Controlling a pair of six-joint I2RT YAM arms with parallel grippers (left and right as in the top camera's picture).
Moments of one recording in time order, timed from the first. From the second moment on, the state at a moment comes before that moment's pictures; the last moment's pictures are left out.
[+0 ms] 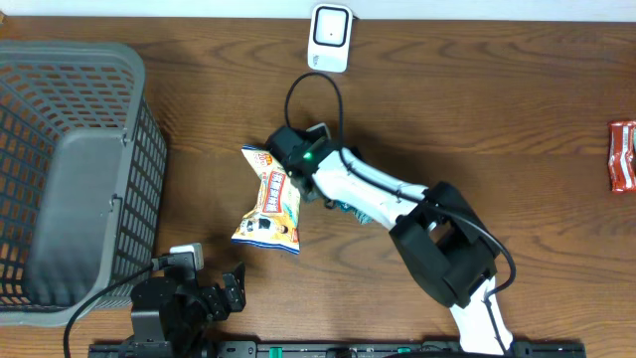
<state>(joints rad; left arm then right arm) 0.00 0.05 0.32 -1.03 0.23 -0.25 0.78 2.17 1.57 -0.83 0.47 0.43</state>
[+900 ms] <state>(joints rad) 0.00 0.05 0.32 -1.03 0.23 -0.25 0.63 2.20 1.62 -0.96 0.11 0.29</state>
